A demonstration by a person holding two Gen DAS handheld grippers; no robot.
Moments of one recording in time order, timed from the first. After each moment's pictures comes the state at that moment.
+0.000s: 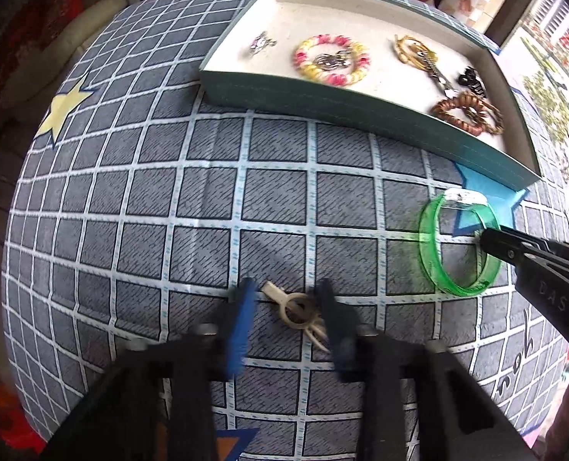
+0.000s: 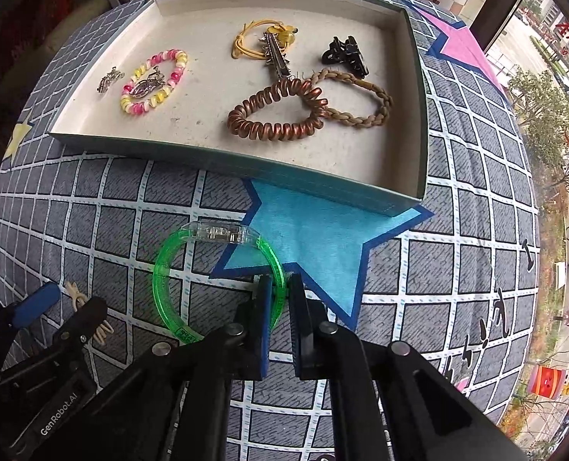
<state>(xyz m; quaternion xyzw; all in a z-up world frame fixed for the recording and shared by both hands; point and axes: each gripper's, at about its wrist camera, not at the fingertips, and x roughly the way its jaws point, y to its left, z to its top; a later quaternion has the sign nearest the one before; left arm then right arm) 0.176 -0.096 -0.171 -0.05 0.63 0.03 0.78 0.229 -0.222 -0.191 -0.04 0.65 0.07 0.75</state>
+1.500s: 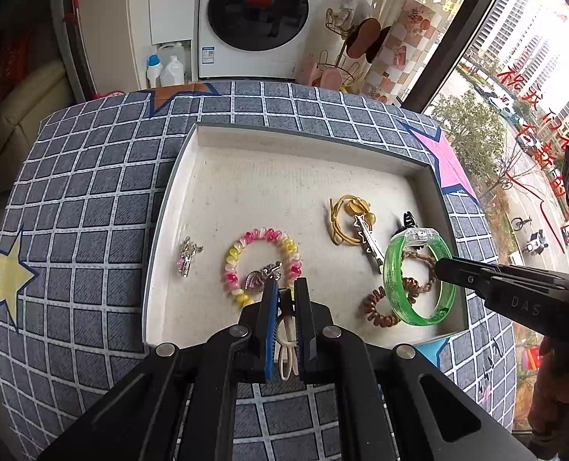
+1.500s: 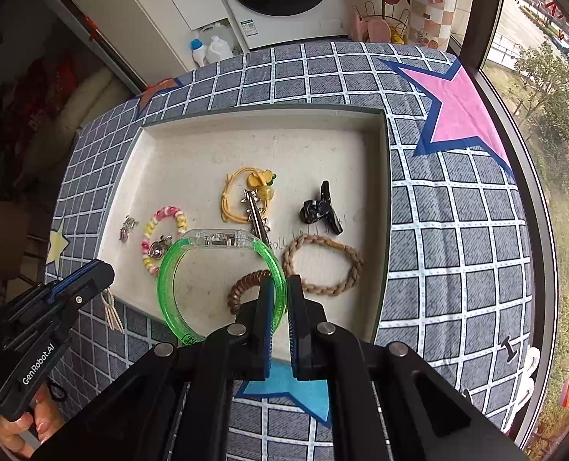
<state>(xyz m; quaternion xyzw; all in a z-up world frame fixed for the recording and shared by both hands) 0.303 -0.056 -0.121 -0.07 0.53 -0.09 0.84 0.332 -0.262 -0.131 0.07 0.61 0.09 0.78</state>
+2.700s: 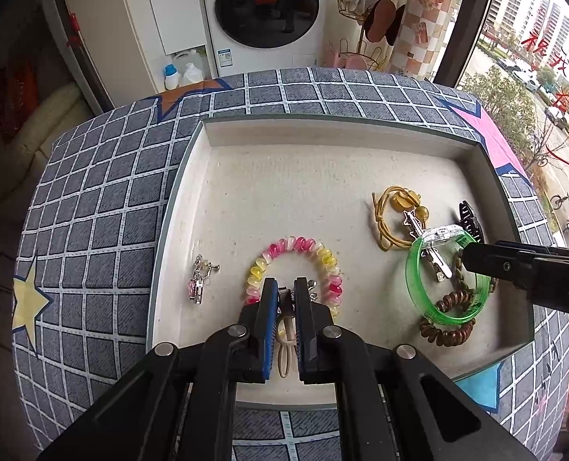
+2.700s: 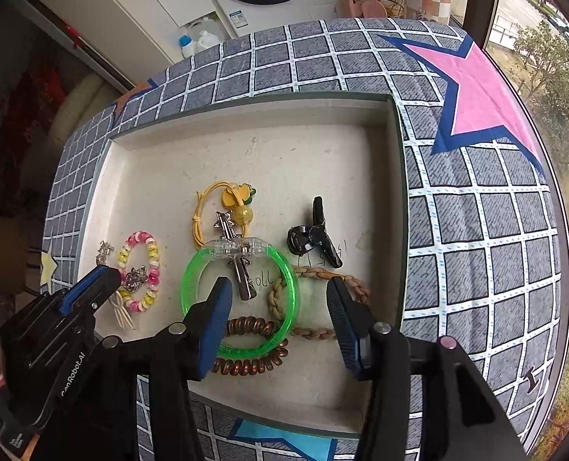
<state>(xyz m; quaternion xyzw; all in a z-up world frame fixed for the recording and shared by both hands) 0.318 -0.069 -0.150 0.01 0.54 -0.04 0.84 0.361 -0.266 -0.165 0.10 0.62 0.09 0.77</state>
